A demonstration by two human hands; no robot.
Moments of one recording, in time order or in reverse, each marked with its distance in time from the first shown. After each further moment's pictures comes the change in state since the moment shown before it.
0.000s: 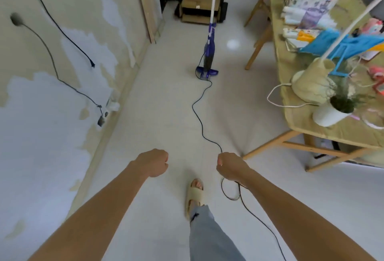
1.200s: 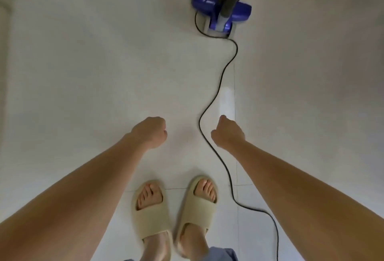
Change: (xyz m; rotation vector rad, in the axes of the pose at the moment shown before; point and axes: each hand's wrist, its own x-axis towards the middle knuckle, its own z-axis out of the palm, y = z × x) left_hand 0.940 -0.183 -0.065 -0.152 -0.179 0.043; right_hand 0.916 0.016 0.014 0.176 -0.088 0.501
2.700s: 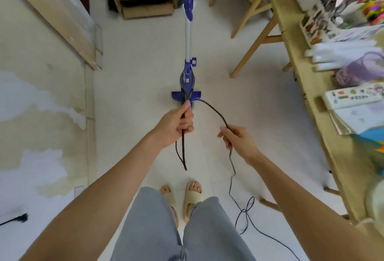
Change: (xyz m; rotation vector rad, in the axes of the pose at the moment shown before) left_hand -0.450 0.252 -0.356 -1.478 -0.271 0.334; right_hand -0.432 0.079 -0.386 1.000 0.156 -0.330
